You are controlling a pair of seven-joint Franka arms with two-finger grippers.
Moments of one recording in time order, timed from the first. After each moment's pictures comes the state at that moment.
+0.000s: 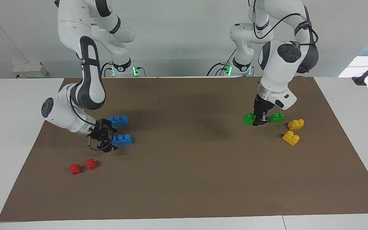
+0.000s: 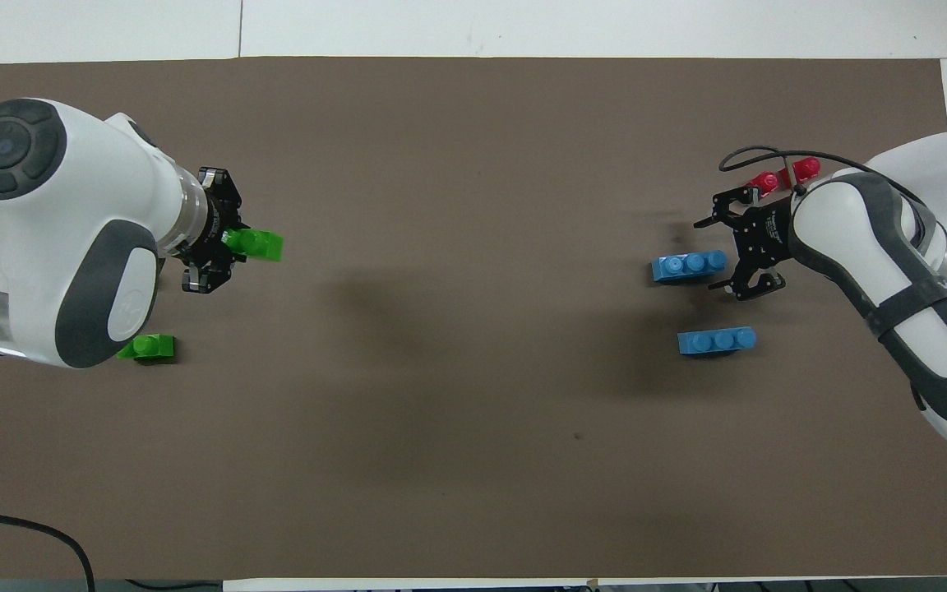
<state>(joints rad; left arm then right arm) -0.24 0.11 -0.07 -1.81 0.03 1.98 -1.75 -0.08 0.38 0.03 -1.88 0.50 2.09 1.08</state>
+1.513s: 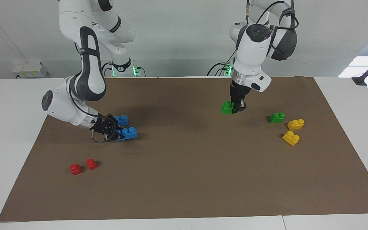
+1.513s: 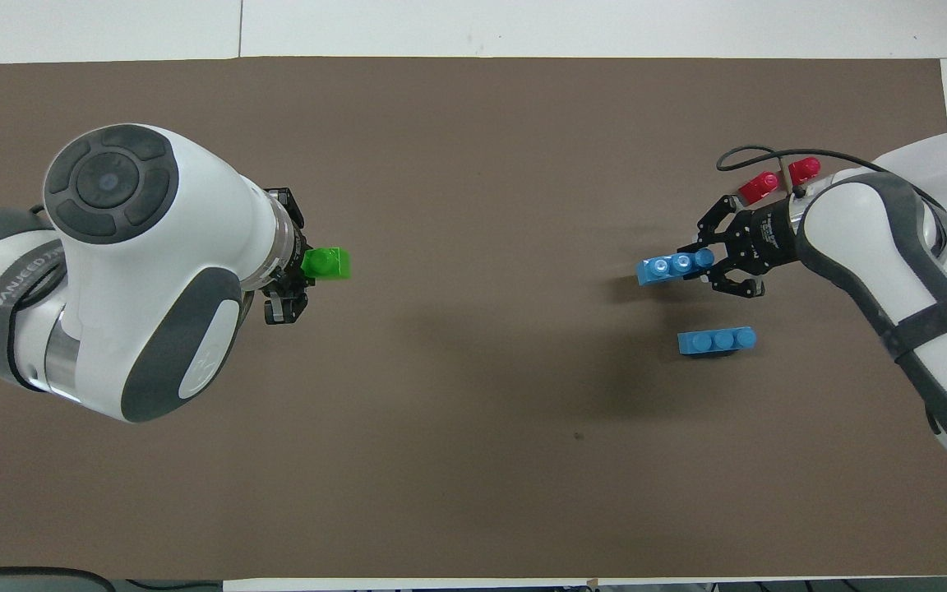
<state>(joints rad) -0.31 0.07 -0.14 -1.78 0.03 1.90 -2.01 -0.02 0.27 0.03 -1.91 0.57 2.01 1.17</state>
